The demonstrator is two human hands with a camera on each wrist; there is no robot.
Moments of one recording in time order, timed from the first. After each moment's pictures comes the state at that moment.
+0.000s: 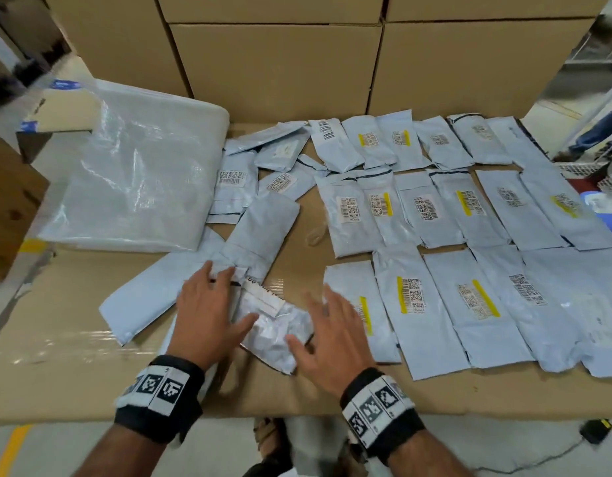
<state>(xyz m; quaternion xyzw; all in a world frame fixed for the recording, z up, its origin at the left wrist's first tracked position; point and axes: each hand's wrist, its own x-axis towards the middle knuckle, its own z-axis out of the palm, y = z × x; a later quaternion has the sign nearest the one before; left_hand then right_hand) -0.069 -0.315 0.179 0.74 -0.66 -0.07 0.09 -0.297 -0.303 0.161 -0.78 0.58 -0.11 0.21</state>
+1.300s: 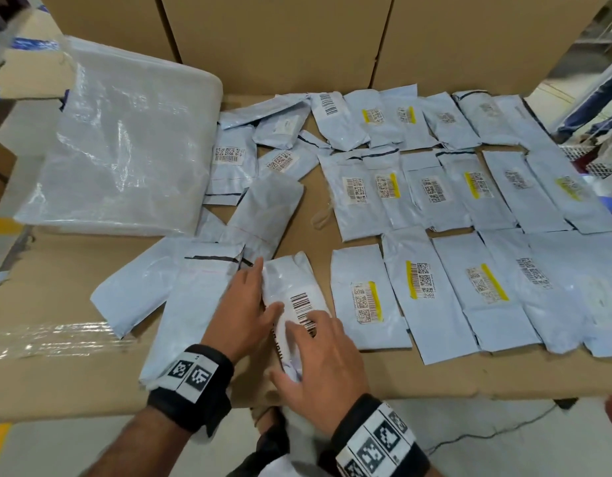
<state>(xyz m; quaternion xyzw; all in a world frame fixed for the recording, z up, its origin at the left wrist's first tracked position) -0.091 -0.322 0.149 0.68 -0.64 -0.30 0.17 -0.262 -0.256 0.176 -0.78 0.59 -0.04 0.20</state>
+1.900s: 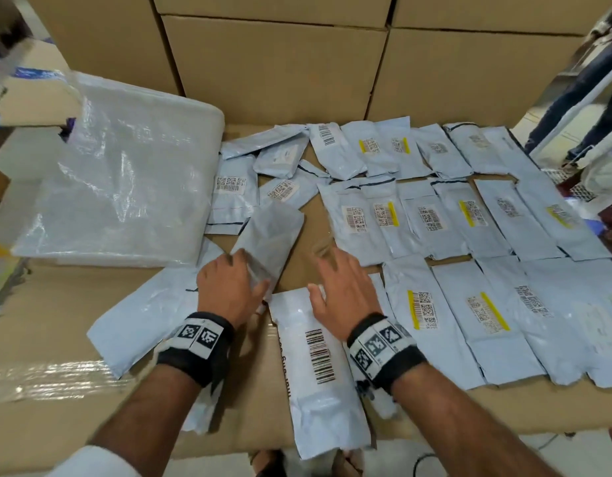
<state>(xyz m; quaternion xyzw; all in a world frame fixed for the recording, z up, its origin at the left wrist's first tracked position) -0.065 -0.403 0.166 0.75 -0.65 -0.09 0.07 -0.276 -0.399 0.176 -0.80 0.58 -0.13 0.11</state>
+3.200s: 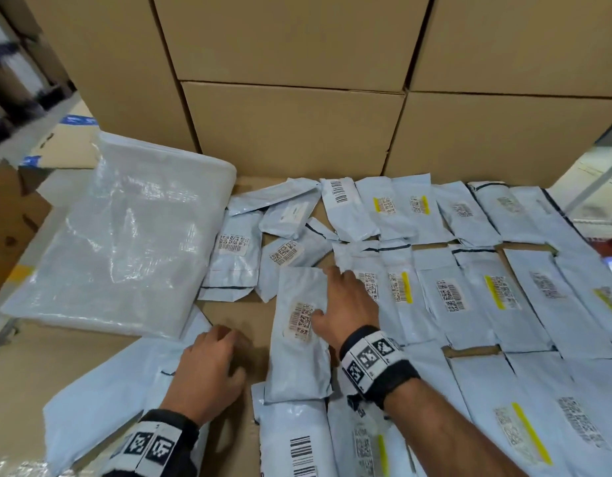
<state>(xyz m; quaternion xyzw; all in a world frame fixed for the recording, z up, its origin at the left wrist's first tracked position) -0.055 -0.417 0.168 0.72 -0.67 -0.17 0.04 -0.275 -0.530 0.204 -0.75 0.64 -0.05 0.18</state>
